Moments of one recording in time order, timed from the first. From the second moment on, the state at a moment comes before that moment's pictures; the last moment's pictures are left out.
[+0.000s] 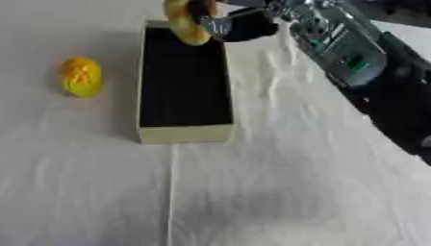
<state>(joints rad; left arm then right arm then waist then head) -0.61 0.55 -0.09 -1.98 0.39 -0.71 0.02 -0.57 -0.95 0.17 -1.77 0.27 -0.12 0.12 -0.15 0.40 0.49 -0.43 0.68</state>
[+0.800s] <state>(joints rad) -0.60 0.54 -0.09 -1.98 0.43 -0.67 -0.03 -0.59 -0.85 0.24 -1.61 0.46 -0.16 0.20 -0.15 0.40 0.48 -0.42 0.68</state>
